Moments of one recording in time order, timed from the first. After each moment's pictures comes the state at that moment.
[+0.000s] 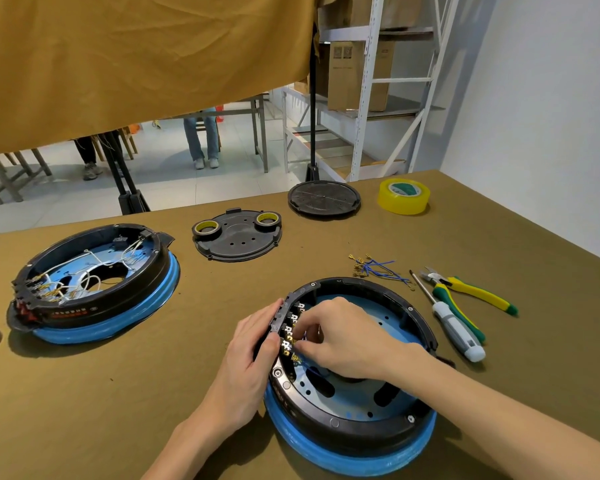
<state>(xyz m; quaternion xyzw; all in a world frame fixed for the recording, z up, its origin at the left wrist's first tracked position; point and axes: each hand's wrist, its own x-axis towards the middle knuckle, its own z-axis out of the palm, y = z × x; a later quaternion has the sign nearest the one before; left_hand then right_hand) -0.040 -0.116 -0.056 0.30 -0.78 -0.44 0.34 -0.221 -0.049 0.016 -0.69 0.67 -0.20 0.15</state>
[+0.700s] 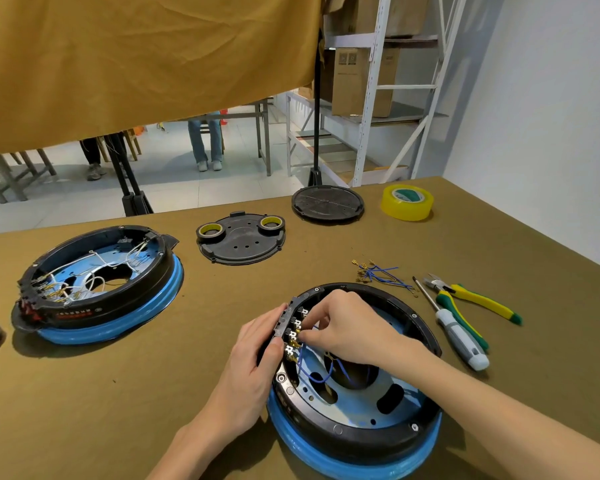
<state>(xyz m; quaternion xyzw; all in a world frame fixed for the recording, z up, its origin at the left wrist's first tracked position) -0.039 -0.116 -0.056 0.31 -0.77 -0.44 0.33 -0.226 -0.063 0.025 -0.62 0.71 -0.23 0.22</state>
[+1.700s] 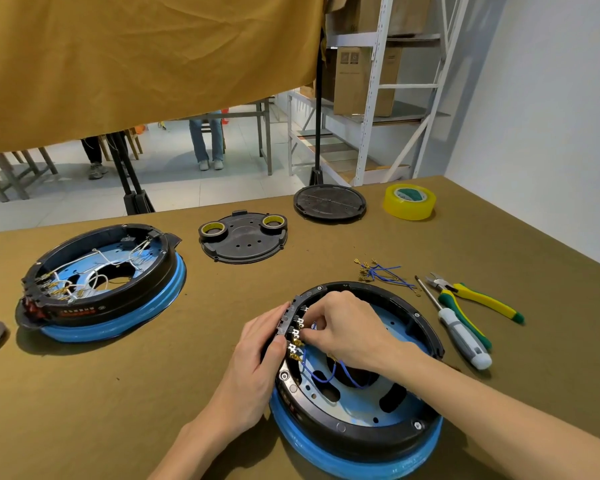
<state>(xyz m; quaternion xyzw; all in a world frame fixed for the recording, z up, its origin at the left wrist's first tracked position) -0.039 -0.115 -0.054 0.30 -0.78 -0.44 0.34 -0.221 -0.065 0.012 -0.66 0.71 -0.22 0.11</state>
